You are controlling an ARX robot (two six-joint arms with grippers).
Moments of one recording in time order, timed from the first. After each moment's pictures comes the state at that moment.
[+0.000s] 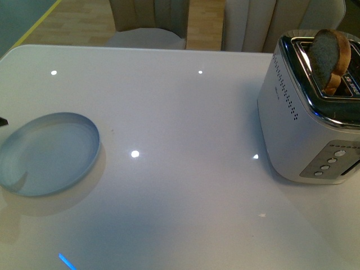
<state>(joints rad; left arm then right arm) 0.46 2.23 1.08 0.13 0.61 0.00 0.00 0.01 0.02 0.00 0.00 0.00</state>
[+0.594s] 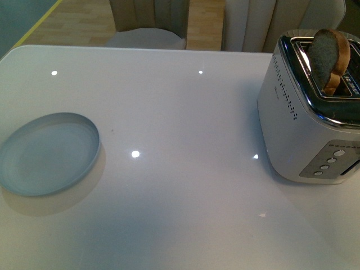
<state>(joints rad) 0.34 1.39 0.67 0.06 0.60 -0.16 0.00 0.01 0.02 0.00 0.00 0.00</state>
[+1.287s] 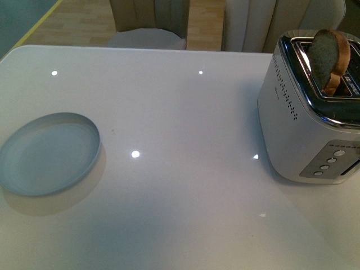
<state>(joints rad) 0.09 0.80 0.11 0.68 0.09 -0.02 0.00 0.01 0.02 0.00 0.00 0.00</state>
